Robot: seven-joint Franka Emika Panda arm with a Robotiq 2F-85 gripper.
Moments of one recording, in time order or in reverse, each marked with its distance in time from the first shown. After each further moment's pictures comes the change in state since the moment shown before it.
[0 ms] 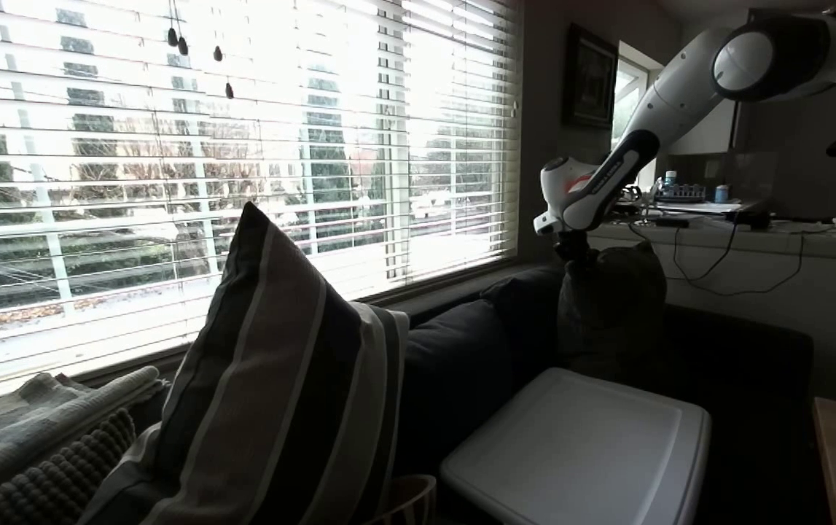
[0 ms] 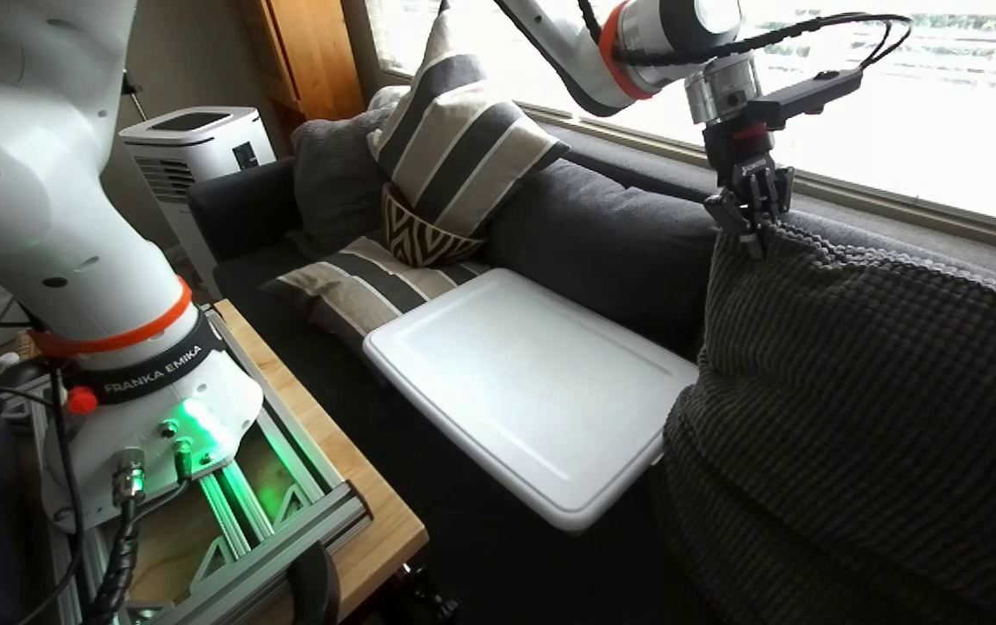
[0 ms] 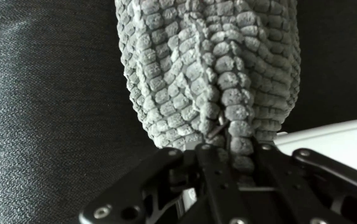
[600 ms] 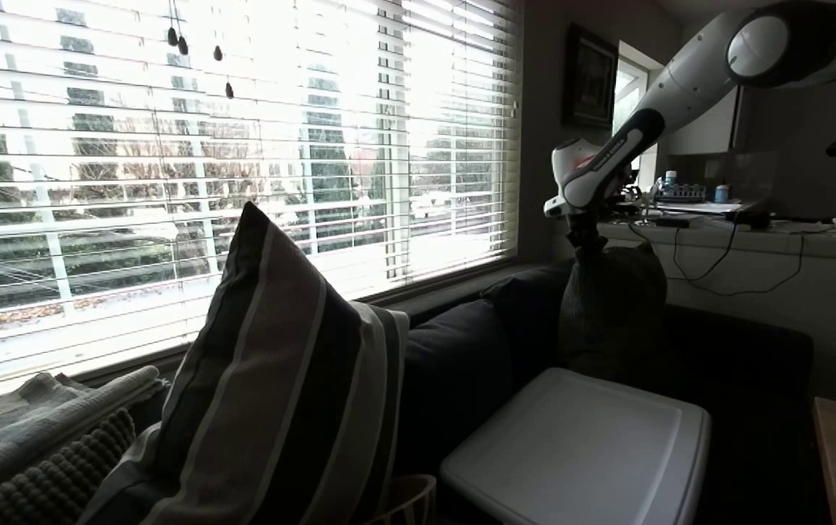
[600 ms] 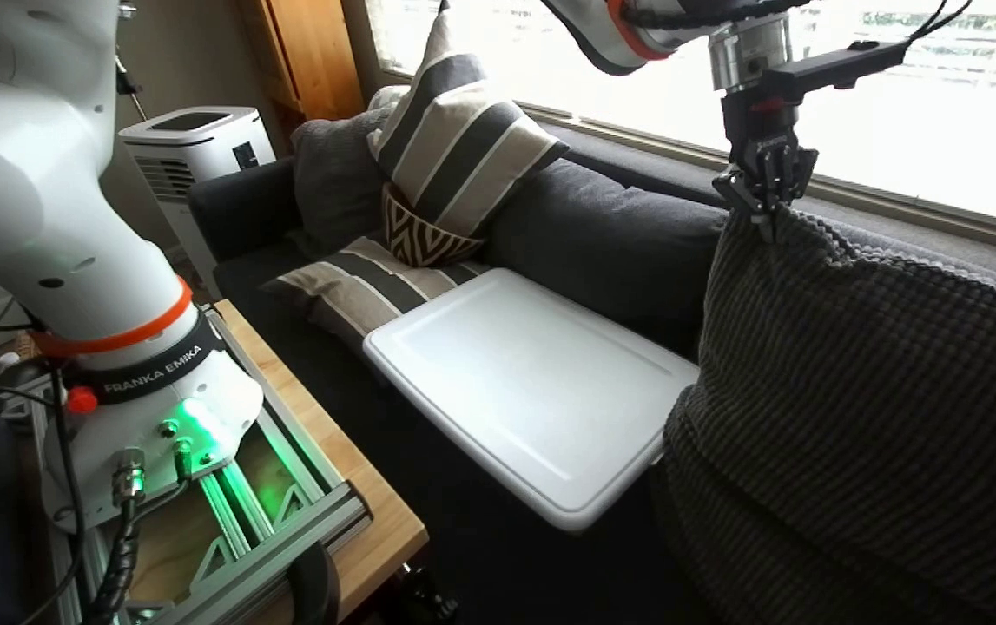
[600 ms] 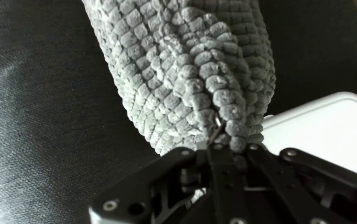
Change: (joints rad) arm -0.035 -0.070 -0.002 0.005 0.143 -0.091 -0.007
